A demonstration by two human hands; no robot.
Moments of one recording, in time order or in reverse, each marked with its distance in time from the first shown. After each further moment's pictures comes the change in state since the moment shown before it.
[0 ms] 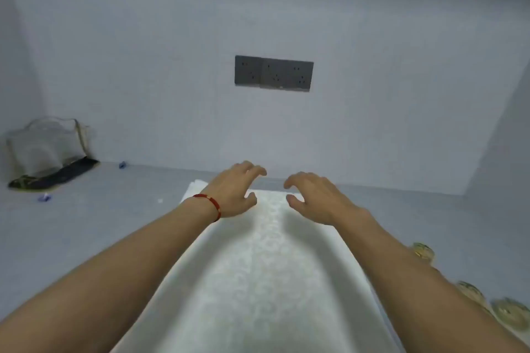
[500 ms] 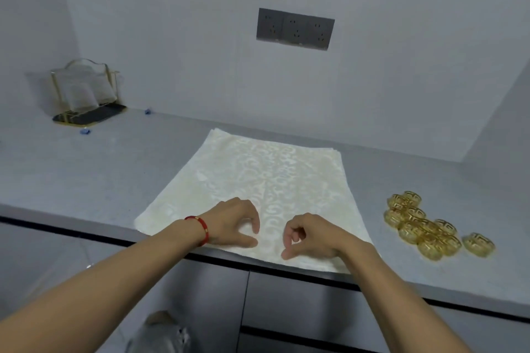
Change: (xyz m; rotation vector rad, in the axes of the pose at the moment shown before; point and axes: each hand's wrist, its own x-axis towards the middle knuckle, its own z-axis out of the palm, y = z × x) left_hand -0.186 0.035 0.060 -0.289 -0.402 0.005; right_hand -0.156 -0.062 0.081 0.488 -0.506 0.102
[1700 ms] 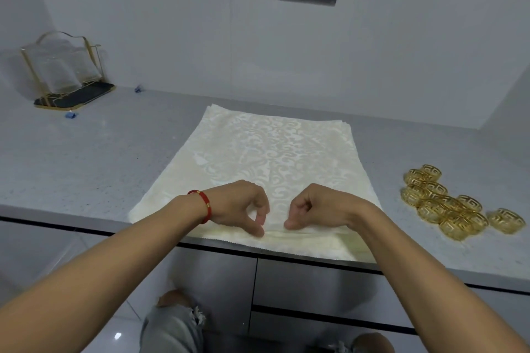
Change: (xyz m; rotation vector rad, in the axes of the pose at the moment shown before) left_hand 0.015 0.004 -0.019 -0.041 -0.239 0.043; right_hand 0.012 -0.024 -0.018 0.220 -0.156 0.068
